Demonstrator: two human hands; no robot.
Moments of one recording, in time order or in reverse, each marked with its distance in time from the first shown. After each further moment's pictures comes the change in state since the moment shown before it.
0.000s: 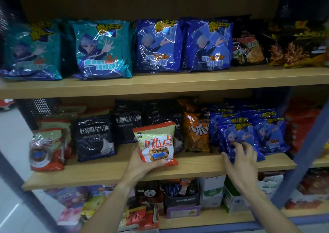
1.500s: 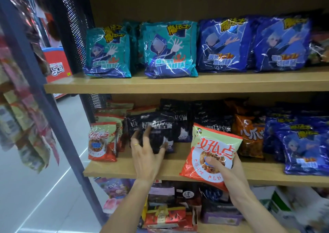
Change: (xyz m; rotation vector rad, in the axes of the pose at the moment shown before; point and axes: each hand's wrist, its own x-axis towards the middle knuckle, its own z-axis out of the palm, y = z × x) left_hand 0.008 -0.031 -0.119 0.732 0.721 0.353; right_hand -0.079 -0.211 0.009 1.237 -0.501 0.353
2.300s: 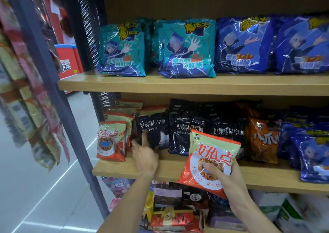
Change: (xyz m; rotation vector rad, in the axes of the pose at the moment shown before) left_hand 0.026 -0.042 0.008 0.177 -0.238 -0.303; right_hand -0.006 0.011 0.033 -0.005 -0.061 0.014
